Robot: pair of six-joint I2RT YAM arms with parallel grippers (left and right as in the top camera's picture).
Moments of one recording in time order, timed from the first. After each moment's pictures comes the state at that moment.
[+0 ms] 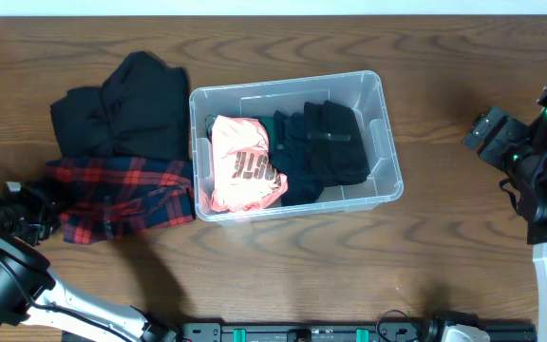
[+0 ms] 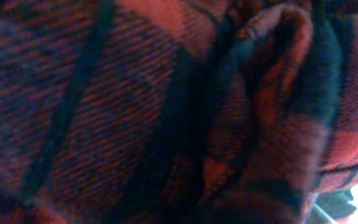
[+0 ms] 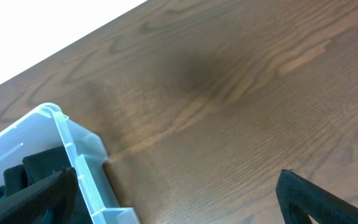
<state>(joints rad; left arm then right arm) 0.96 2.05 1.29 -0.90 0.59 -0.11 -0.16 1.11 1.22 -0.87 0.07 0.40</state>
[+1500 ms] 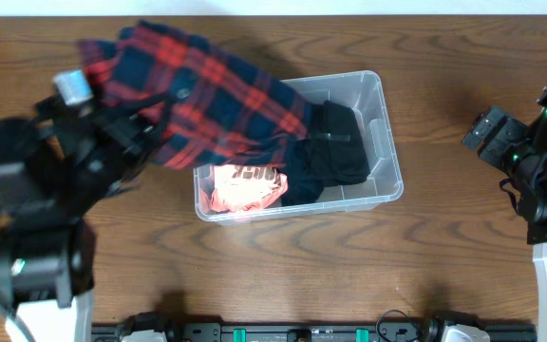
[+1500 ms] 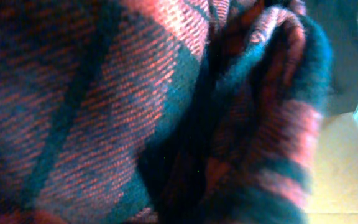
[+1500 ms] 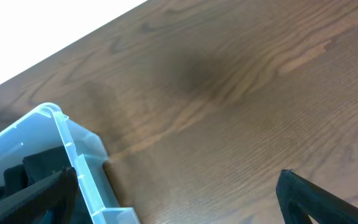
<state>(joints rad) 0.08 0.98 1.27 -0.63 0.64 -1.01 -0.16 1.11 1.22 -0.87 0.07 0.40</state>
